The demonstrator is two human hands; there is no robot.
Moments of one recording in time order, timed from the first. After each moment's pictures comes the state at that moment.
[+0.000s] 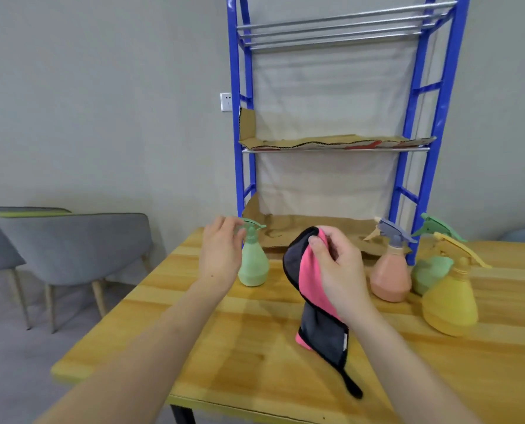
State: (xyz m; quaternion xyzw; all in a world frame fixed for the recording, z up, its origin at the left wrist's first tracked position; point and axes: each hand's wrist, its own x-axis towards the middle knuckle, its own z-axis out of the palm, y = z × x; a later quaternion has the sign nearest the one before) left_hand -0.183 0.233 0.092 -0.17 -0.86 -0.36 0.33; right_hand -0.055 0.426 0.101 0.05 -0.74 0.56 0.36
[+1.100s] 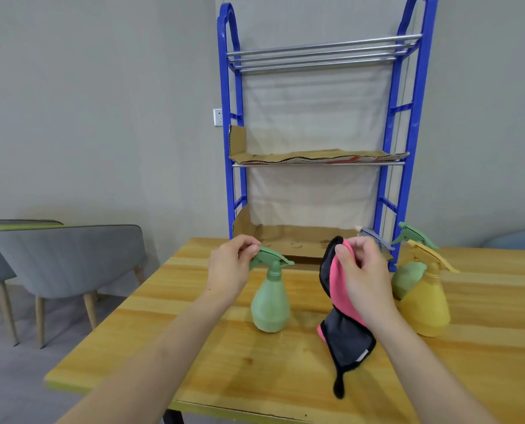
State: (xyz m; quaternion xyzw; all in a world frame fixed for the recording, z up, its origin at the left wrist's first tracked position) left_hand -0.126 0.260 0.112 -0.18 -0.84 -0.47 0.22; right_hand -0.025 0.483 0.104 -0.05 -0.74 0.53 0.40
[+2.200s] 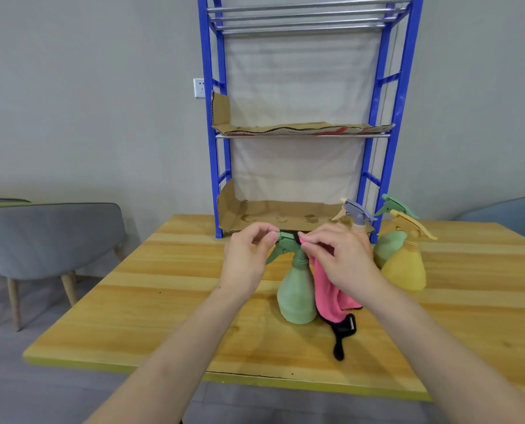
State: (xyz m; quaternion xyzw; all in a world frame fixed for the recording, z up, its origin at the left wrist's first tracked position) left_hand -0.074 0.296 0.093 -0.26 -0.75 -0.59 0.15; right_hand -0.010 0.486 0.098 0.10 -0.88 0.29 0.36
